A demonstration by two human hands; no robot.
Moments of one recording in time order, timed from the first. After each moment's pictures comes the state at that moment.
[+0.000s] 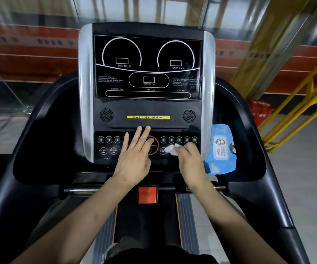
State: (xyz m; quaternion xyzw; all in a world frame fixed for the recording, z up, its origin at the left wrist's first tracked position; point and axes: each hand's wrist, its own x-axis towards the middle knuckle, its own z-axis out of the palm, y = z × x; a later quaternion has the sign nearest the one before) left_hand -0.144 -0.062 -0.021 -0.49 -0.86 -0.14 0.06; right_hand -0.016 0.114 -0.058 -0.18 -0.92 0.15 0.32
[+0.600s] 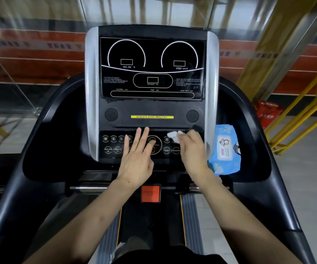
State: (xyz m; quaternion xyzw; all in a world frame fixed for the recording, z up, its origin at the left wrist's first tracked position) left_hand -0.137 -0.066 -0.033 -0.46 -0.87 -0.15 0.09; right_hand -0.041 0.126 -0.037 -0.23 -0.90 0.17 0.32
